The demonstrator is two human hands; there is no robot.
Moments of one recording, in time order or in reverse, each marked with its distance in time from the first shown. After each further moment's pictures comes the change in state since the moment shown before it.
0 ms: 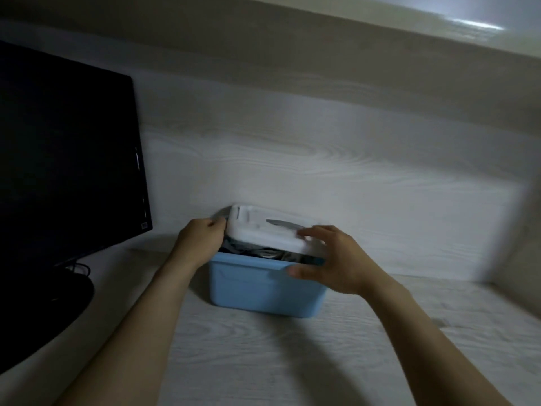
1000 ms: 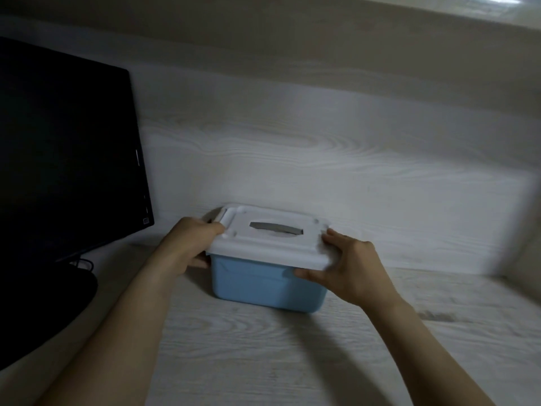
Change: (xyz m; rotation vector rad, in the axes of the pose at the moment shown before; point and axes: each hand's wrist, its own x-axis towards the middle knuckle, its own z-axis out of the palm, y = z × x) left_hand 0.002 -0.005 -0.008 -0.230 -0.094 -0.238; right_hand -0.020 0.012 0.017 -0.035 0.295 -0.010
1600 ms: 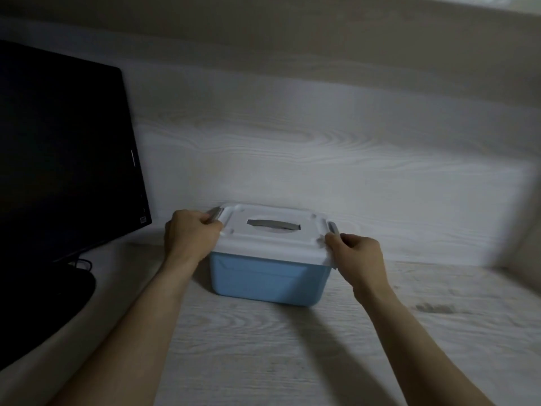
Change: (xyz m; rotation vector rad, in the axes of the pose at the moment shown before) left_hand -0.005 -0.006 0.013 0.227 0.334 0.304; right_hand 0.008 0.016 0.022 0.577 0.162 0.576
